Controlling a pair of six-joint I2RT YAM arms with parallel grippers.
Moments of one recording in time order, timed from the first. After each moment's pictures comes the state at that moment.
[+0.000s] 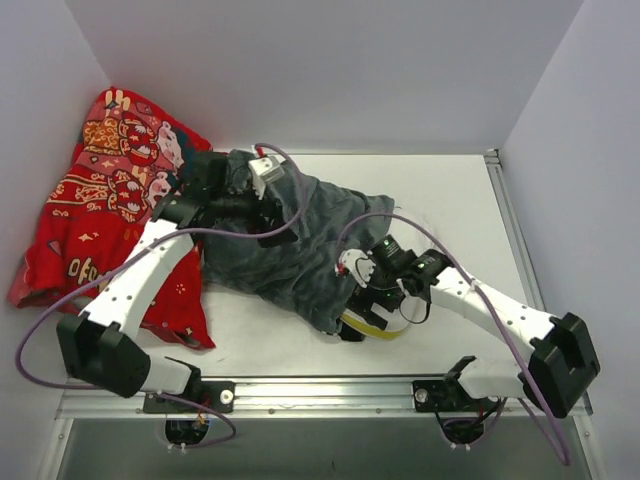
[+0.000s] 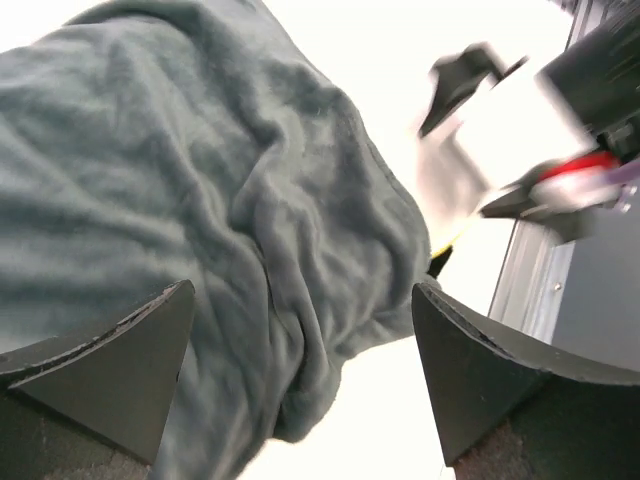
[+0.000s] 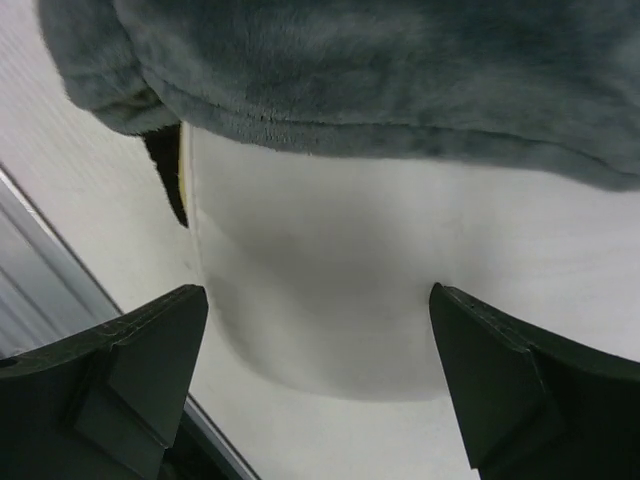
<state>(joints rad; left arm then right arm) -0.39 1.46 1.40 -0.63 0.78 0.21 0.67 1.23 0.91 -0.78 -0.19 -0.40</state>
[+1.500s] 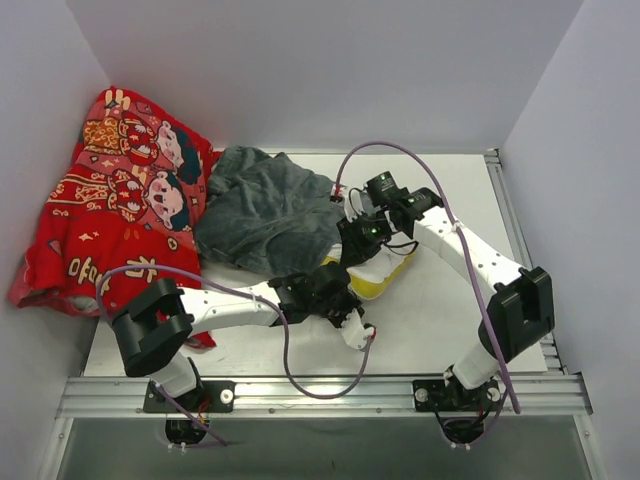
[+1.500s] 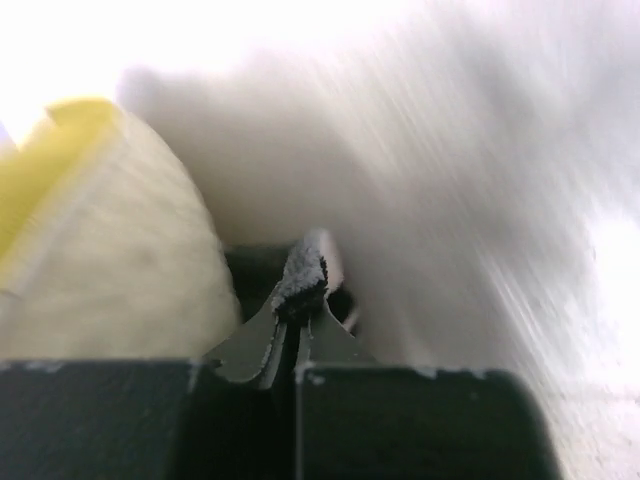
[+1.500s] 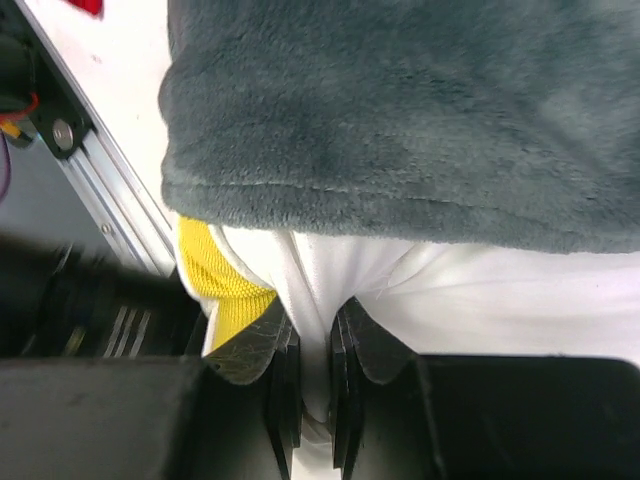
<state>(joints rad) -1.11 1.61 0.88 -0.04 0.10 1.28 0.55 1.58 1.34 -0.85 -0.55 -0.14</state>
